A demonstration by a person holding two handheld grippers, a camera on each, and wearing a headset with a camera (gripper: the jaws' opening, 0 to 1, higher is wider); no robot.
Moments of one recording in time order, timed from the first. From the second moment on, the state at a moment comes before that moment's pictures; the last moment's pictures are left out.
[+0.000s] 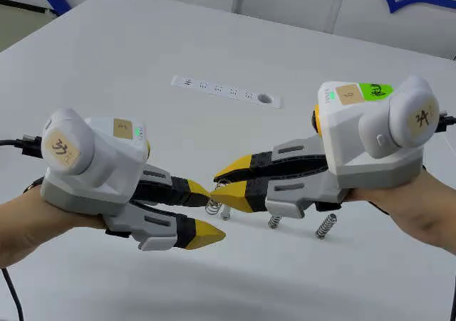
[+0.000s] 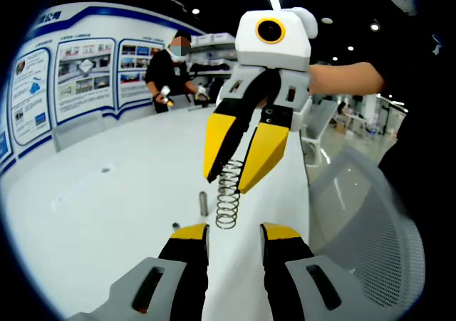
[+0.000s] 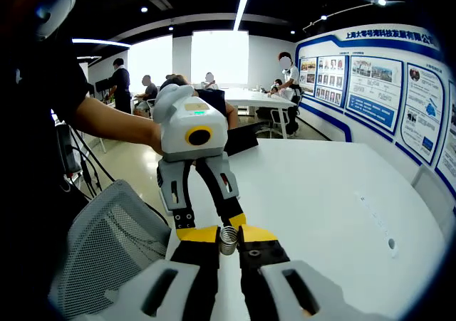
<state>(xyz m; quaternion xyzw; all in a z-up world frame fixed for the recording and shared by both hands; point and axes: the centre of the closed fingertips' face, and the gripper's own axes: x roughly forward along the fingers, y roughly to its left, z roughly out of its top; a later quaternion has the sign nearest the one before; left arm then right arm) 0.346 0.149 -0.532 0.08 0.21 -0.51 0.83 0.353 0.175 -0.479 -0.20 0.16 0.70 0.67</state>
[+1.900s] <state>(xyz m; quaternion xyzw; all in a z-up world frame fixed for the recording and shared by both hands) 0.356 0.194 -0.548 0.06 0.23 -0.43 0.87 0.439 0.167 -0.599 -0.26 0.26 0.59 0.72</state>
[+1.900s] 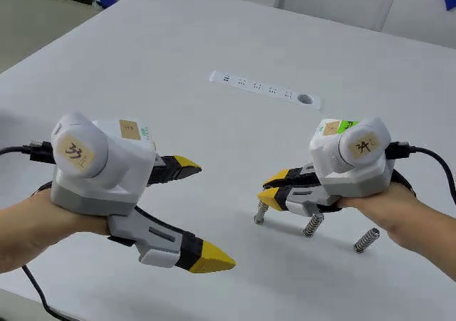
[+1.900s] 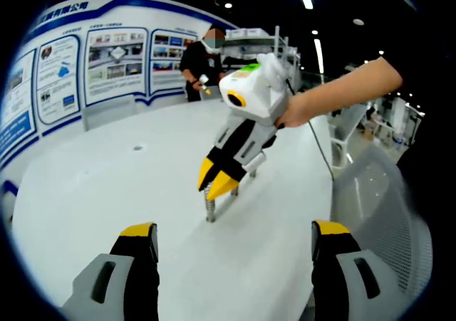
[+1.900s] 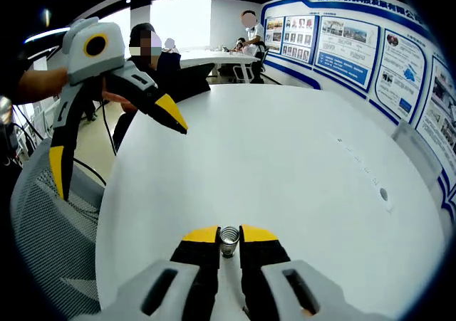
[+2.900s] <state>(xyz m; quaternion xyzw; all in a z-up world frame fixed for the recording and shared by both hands) 0.357 0.191 -0.550 0.06 0.24 -0.43 0.87 0.439 0.162 -0.623 -0.27 0.29 0.57 0.73</state>
